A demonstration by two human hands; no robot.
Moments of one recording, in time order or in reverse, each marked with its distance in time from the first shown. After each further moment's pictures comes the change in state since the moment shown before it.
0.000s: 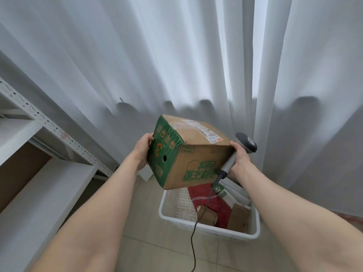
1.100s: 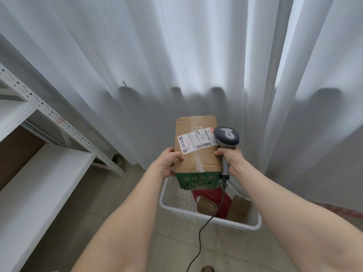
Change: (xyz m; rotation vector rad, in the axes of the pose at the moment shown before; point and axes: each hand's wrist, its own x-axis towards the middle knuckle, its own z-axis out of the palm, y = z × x) left_hand 0.033 -0.073 0.020 -0.167 -0.104 -0.253; right_hand -0.001 0.052 0.037 -0.478 -0.088 -0.193
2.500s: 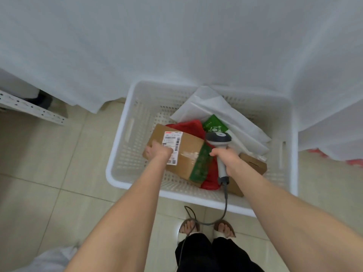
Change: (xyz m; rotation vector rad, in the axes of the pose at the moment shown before) left_hand 0.455 -0.330 0.031 0.602 0.427 -0.259; right_hand 0.363 0.365 -0.077 -0.454 0.093 0.420
